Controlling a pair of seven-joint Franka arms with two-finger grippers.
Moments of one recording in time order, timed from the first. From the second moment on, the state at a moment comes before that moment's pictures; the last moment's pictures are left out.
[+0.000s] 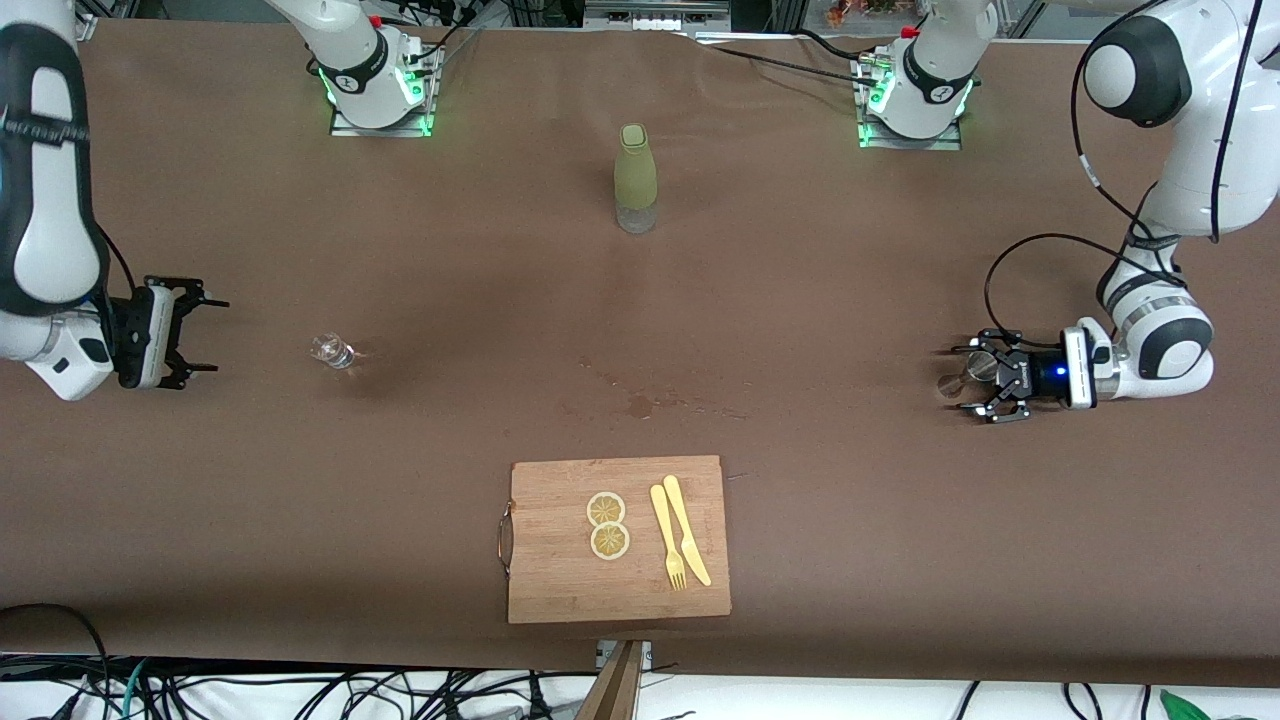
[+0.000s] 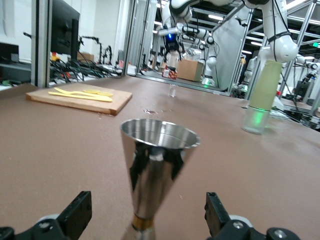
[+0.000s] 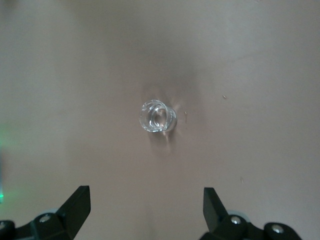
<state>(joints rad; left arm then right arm) 0.35 0.94 0.14 -1.64 -1.17 1.44 2.47 0.10 0.37 -0.34 -1.71 0.27 1.75 -1.62</state>
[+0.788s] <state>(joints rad) 0.42 0.72 0.15 -1.62 -0.96 1.45 2.17 0.12 0.20 0.02 -1.72 -0.11 1.70 -0.75</state>
